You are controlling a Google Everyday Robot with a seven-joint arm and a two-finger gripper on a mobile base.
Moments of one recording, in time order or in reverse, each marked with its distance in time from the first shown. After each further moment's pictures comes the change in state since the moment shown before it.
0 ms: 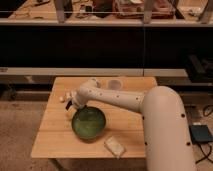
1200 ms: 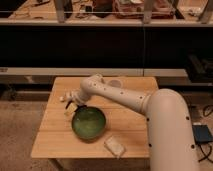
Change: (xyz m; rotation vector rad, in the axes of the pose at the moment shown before) arm 0.009 -0.004 -0.024 0.121 0.034 0.011
